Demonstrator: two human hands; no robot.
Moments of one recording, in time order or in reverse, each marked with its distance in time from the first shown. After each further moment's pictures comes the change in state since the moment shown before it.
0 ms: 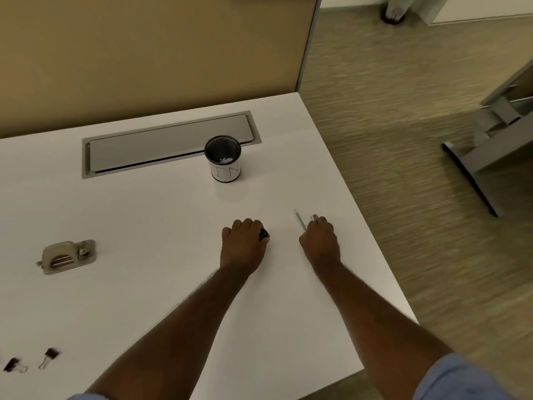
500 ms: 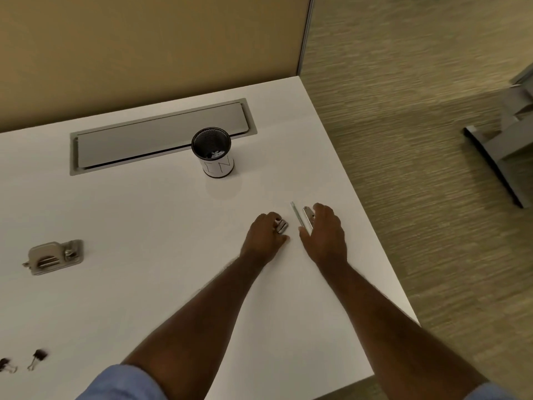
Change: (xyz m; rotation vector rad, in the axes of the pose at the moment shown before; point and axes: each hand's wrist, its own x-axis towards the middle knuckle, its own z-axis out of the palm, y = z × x) left_hand 0.038 0.045 0.032 -0.499 -0.165 -0.160; right_hand 0.016 0.034 0.004 0.241 0.002 -0.107
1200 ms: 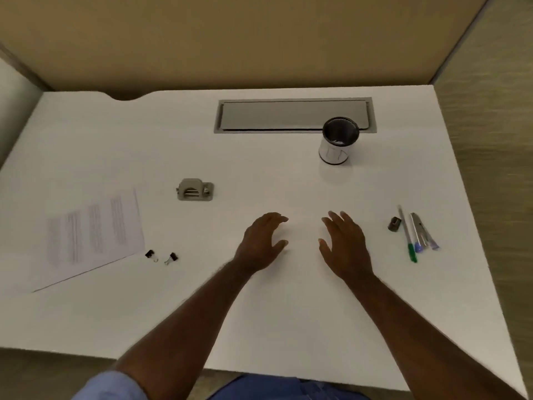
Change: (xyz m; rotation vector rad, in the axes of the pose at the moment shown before) left_hand -0.153 -0.136 -0.141 0.167 0.211 -0.023; right_hand -0.079 -0.130 0.057 -0.141 -0.145 -0.548
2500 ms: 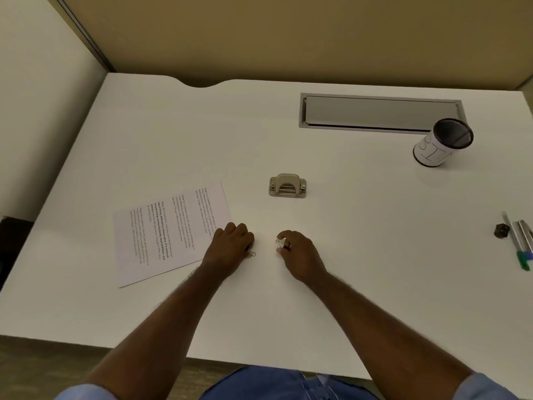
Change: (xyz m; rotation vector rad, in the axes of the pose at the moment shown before) left_hand -0.087 -0.260 -0.155 0.529 -0.107 0.076; right_hand 0.038 -0.308 0.120 0.541 -0.258 0.143
